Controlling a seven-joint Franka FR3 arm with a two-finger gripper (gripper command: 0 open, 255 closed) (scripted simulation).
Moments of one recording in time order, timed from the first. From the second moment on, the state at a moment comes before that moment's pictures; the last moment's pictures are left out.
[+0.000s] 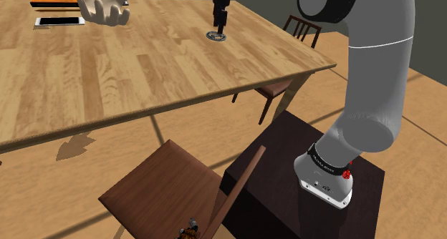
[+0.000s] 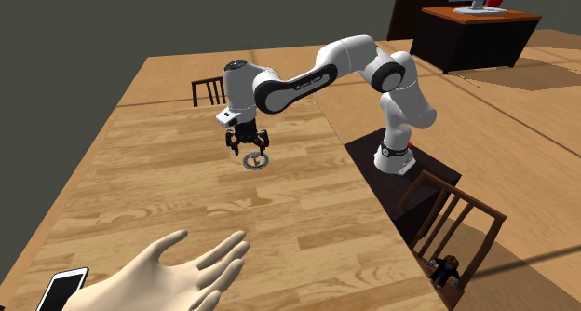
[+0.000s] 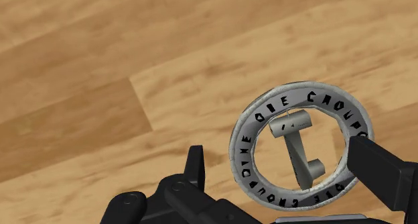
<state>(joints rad) 0.01 0.56 -0.30 -1.27 0.19 1.79 -1.26</state>
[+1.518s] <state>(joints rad) -0.01 0.57 -0.30 -1.18 0.19 1.71 -1.26</state>
